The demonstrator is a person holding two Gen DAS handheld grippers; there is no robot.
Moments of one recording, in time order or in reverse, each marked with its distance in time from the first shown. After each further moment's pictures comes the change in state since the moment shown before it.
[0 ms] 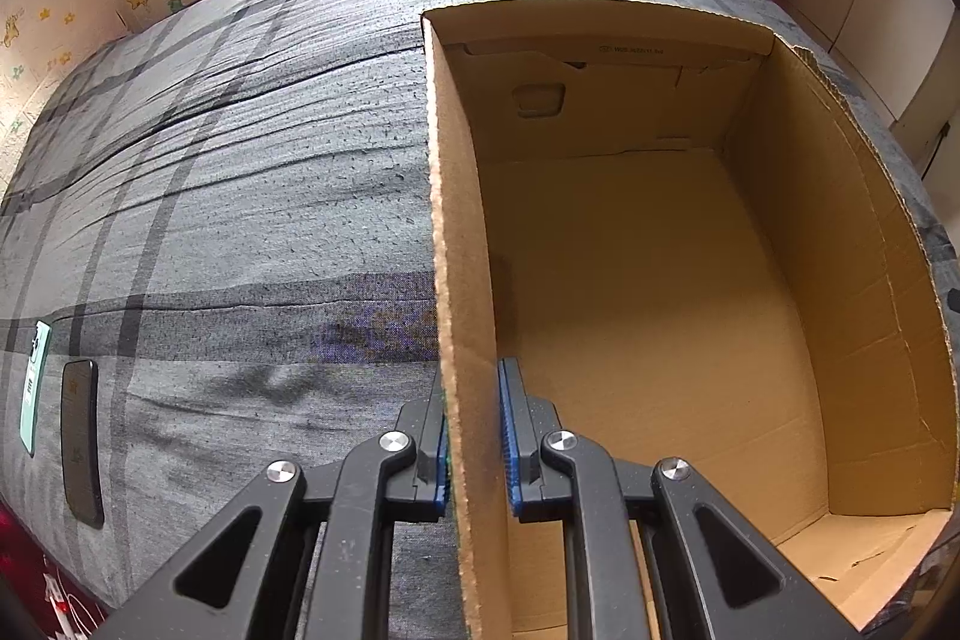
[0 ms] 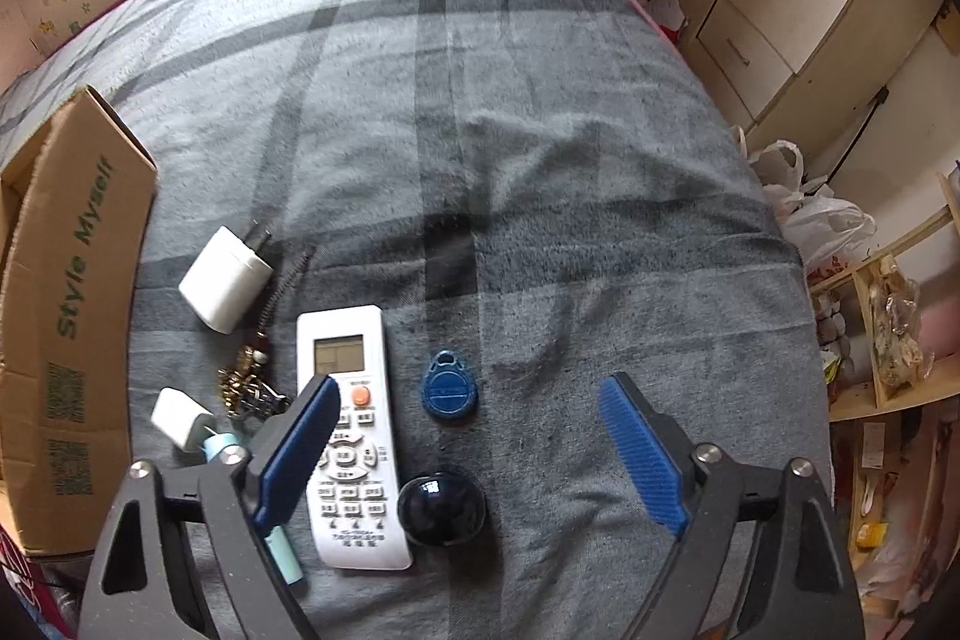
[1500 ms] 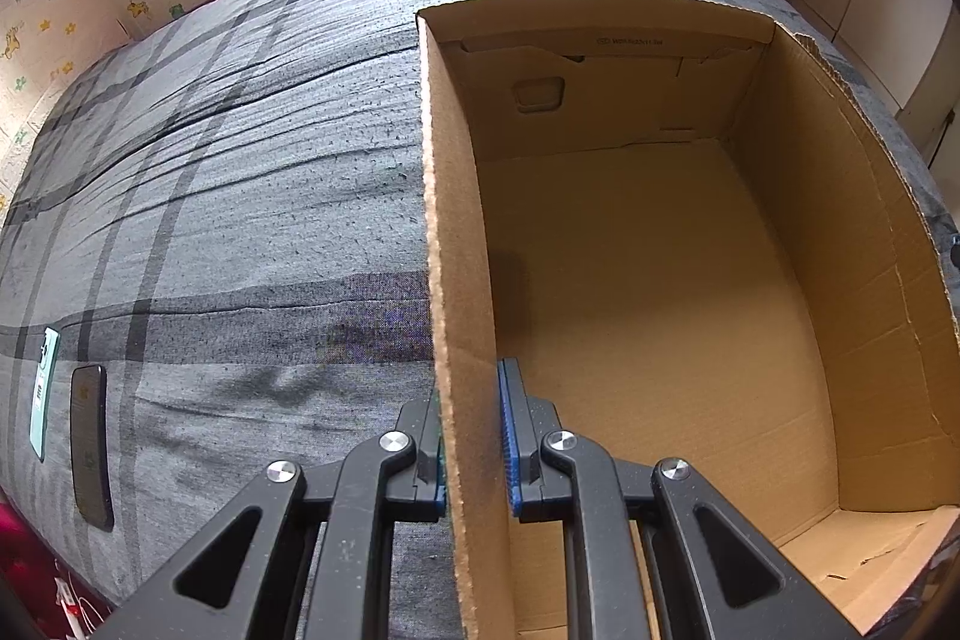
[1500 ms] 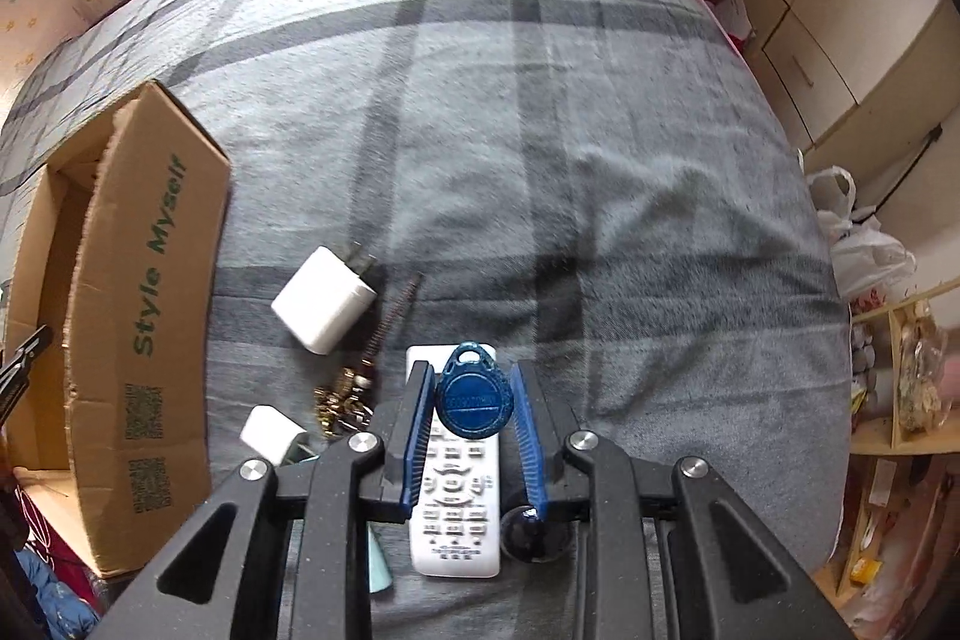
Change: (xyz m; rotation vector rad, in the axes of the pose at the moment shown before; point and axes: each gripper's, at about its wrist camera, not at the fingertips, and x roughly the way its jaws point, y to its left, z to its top) left arm -0.001 -0.010 -0.001 0.011 0.004 0.026; right arm -0.014 0.041 0.044 -0.094 0.038 0.103
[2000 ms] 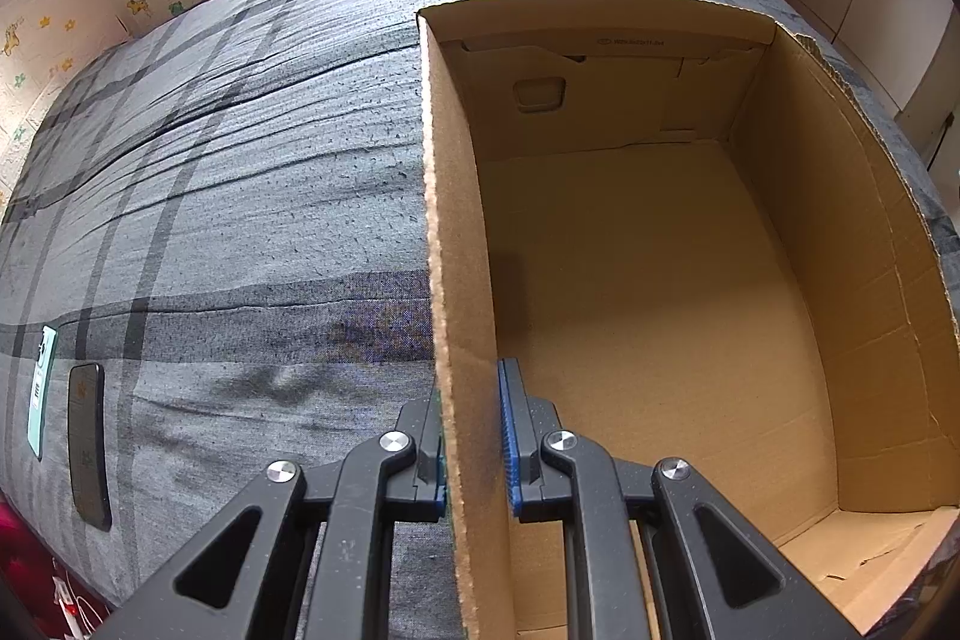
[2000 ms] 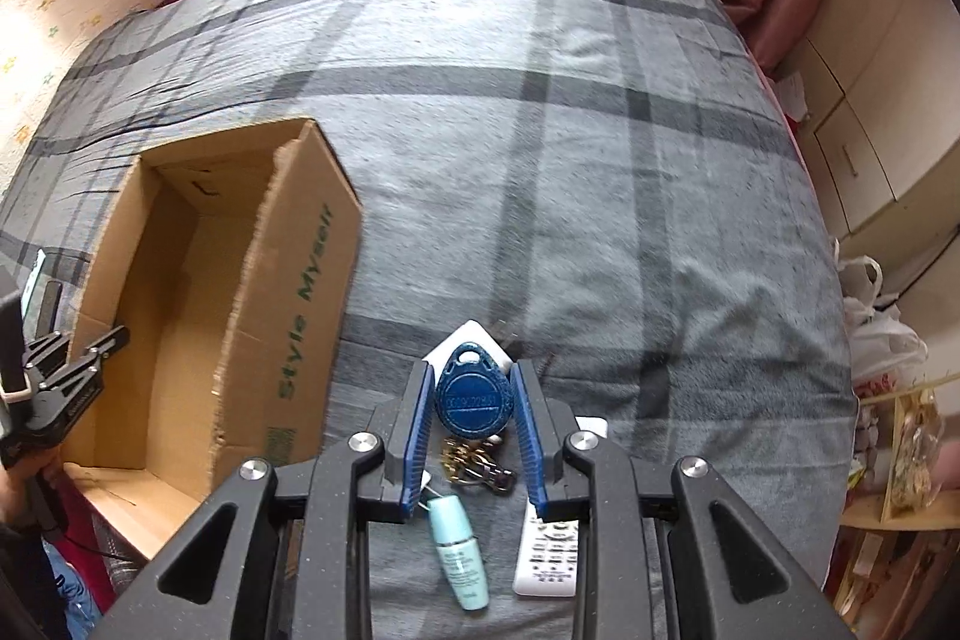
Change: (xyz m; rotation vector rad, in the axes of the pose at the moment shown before) left arm 0.001 0.002 0.000 -0.003 0.002 -0.003; right arm -0.040 0.077 0.027 -0.141 -0.078 0.066
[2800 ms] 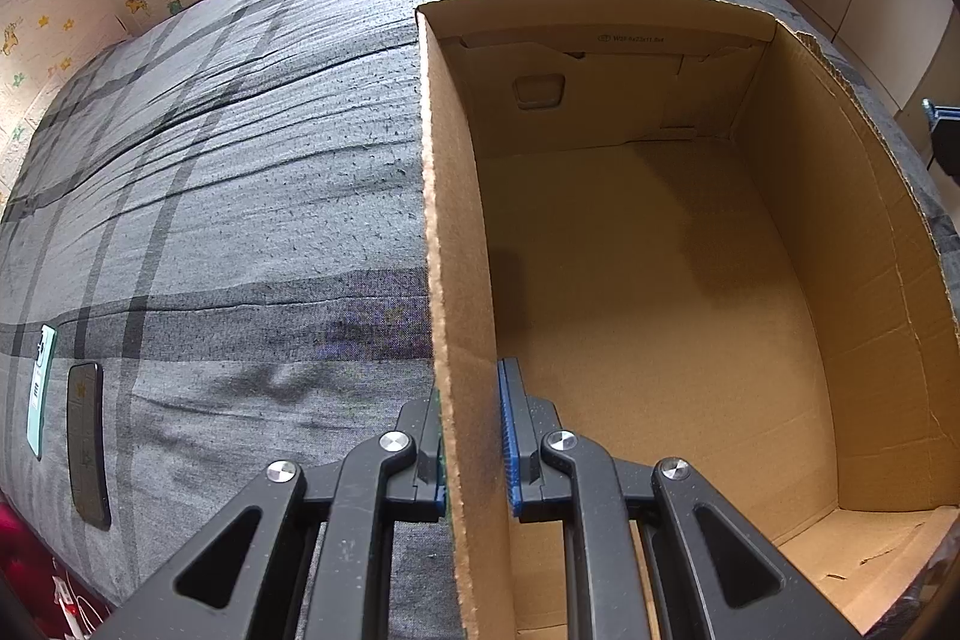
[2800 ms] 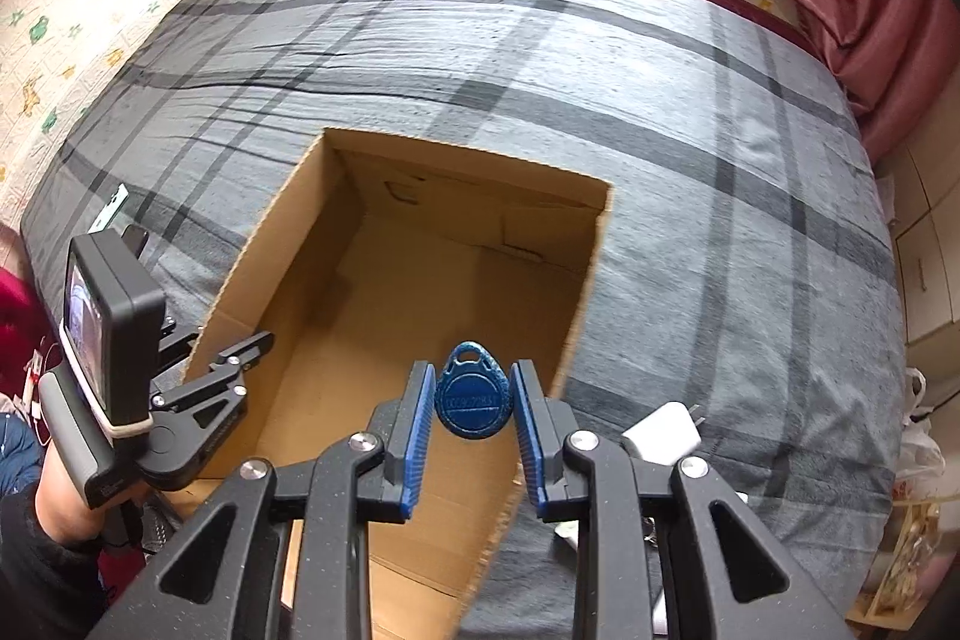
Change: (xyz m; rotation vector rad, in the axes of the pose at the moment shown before) left arm 0.001 0.000 0.000 -0.001 0.005 -0.002; right arm -0.007 0.145 0.025 -0.221 -0.028 0.128
